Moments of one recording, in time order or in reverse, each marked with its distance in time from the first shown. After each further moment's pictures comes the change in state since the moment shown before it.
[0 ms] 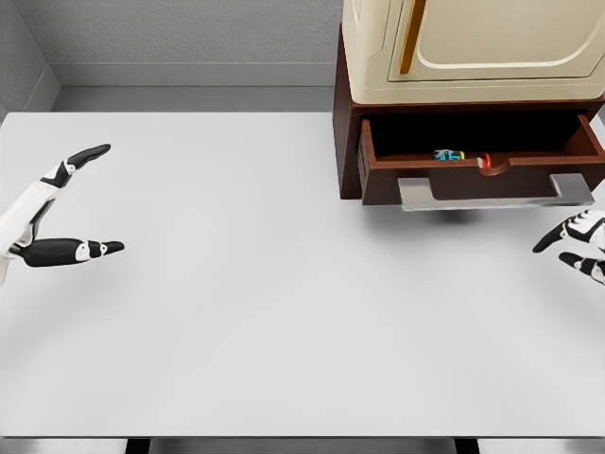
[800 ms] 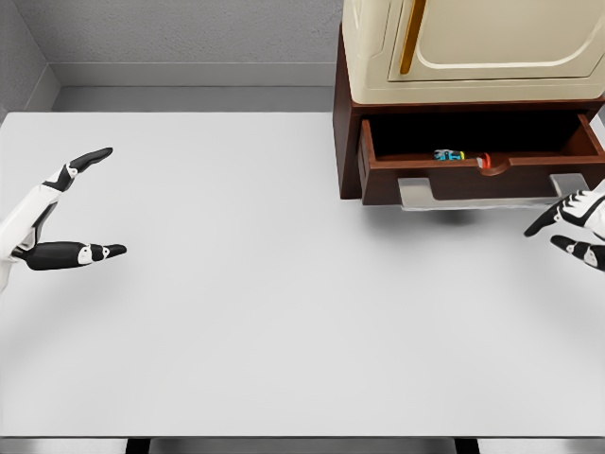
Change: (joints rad) left arm 0.008 -0.008 0.000 -0.004 0.000 -0.001 0.000; right arm -0.072 0.028 0.011 -0.025 0.012 0.000 -0.003
